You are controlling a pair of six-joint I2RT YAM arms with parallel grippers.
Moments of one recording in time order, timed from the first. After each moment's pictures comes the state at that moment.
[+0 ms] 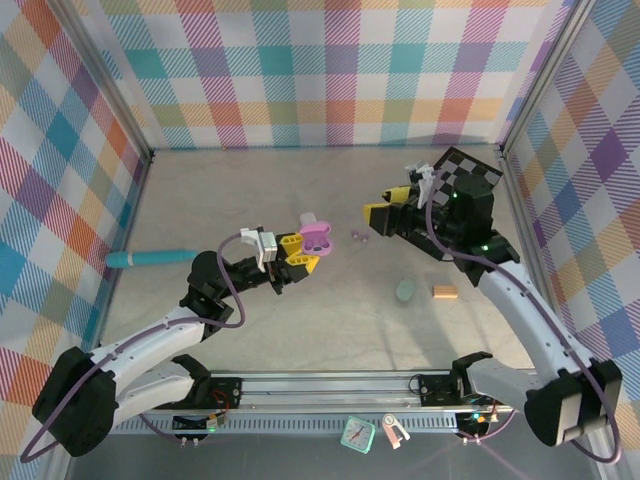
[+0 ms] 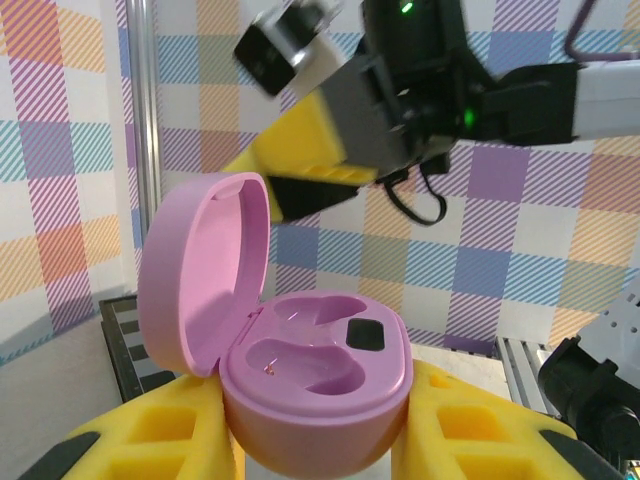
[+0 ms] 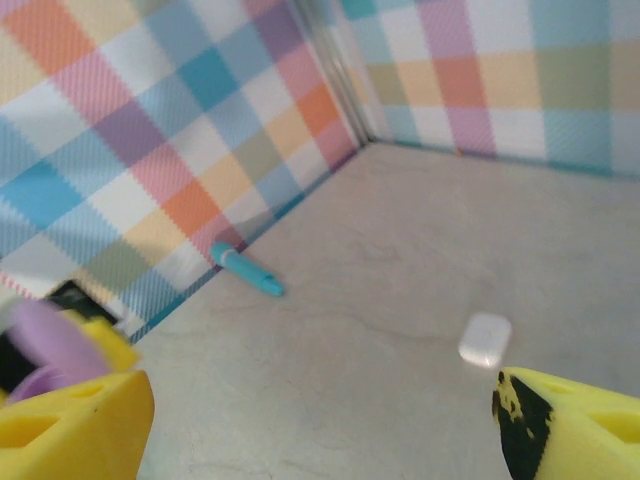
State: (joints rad) left arm -0.60 1.01 0.45 0.82 0.63 -0.17; right arm 0.31 1.11 0.97 -0.13 -0.70 0.30
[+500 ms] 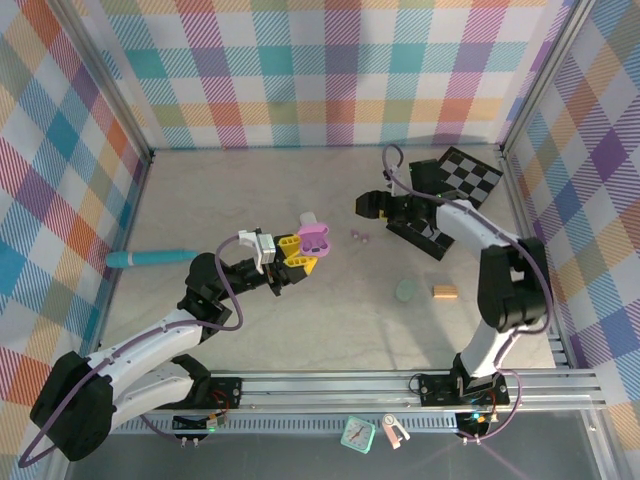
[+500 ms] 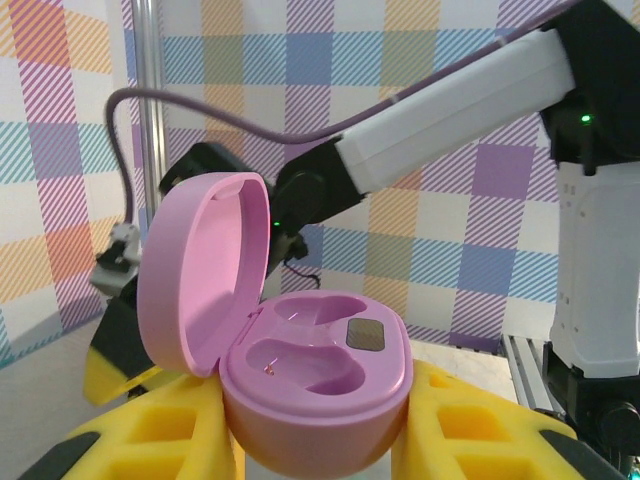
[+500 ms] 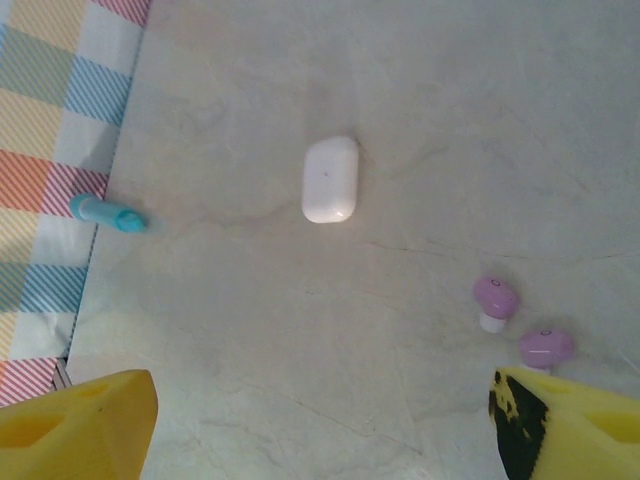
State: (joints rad) left arm -0.60 0.99 0.43 0.80 0.62 -0.16; right arm 0.26 1.76 1.26 -0.36 -0.69 0.34
